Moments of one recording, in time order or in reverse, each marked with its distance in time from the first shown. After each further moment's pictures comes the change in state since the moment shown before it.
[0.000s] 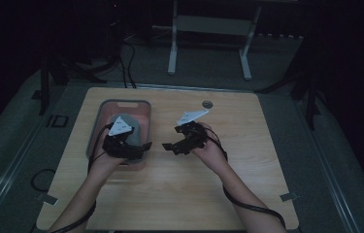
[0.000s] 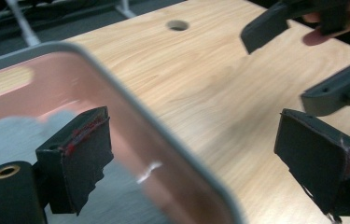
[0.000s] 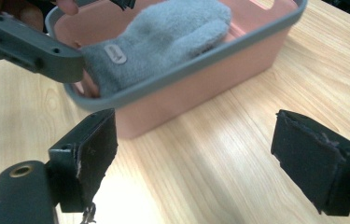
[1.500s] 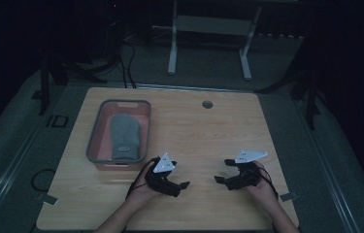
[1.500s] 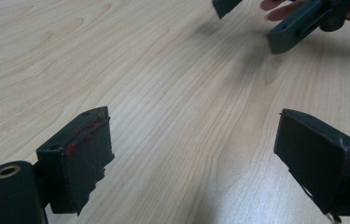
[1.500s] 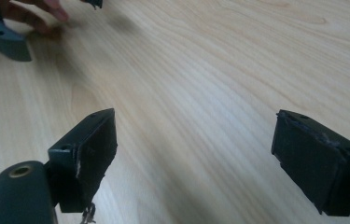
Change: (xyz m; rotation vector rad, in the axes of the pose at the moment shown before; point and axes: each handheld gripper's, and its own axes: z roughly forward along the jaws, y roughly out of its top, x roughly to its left) left arm -0.100 -0.060 0.080 0.064 -0.266 0.112; right arm -0.023 -0.180 -0.091 -0.018 -0.063 0.103
